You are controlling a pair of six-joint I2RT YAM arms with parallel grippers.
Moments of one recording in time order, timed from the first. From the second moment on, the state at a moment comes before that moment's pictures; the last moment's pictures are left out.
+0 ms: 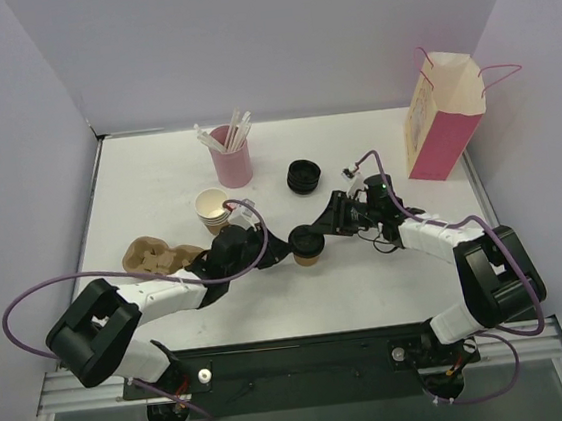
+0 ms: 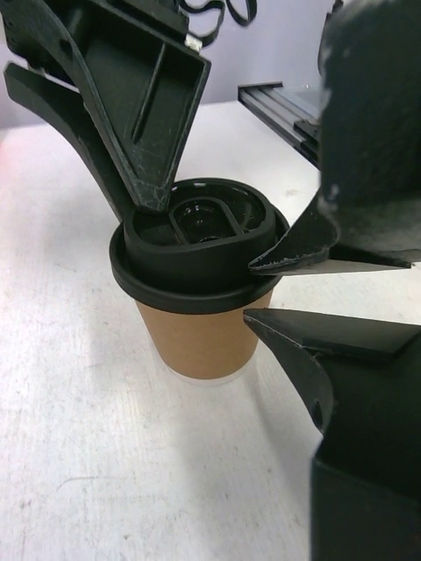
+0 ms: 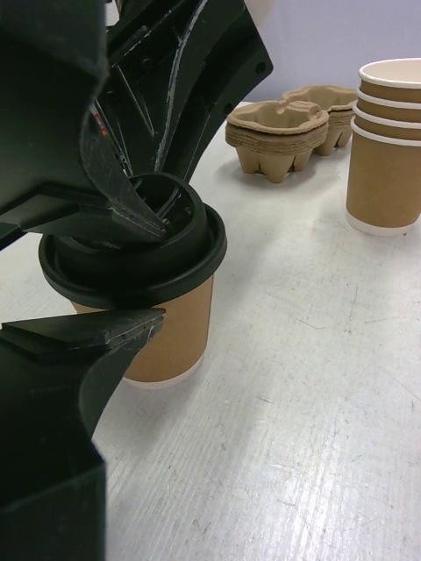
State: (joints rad) left arm -0.78 1.43 0.53 0.49 0.04 -0.94; right arm 0.34 1.47 0.64 0.20 -0.60 0.59
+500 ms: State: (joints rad) left arm -0.70 1.32 0.74 -0.03 0.02 -0.74; right arm 0.34 1.45 0.80 -0.18 -0.48 0.52
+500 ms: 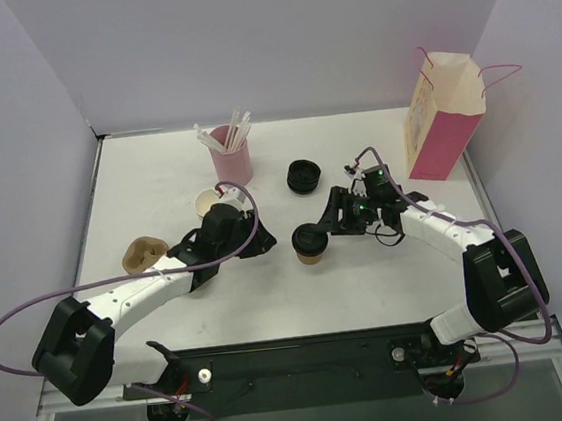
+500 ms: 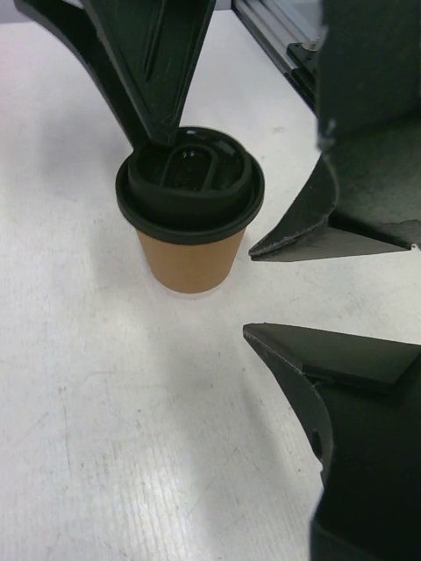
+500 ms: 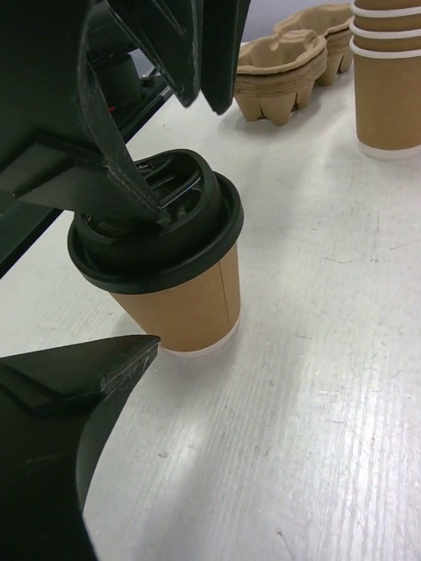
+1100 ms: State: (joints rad) left arm -0.71 1.45 0.79 0.12 0.25 -0.64; right arm 0.34 1.34 0.78 -0.28 -0.49 0.45
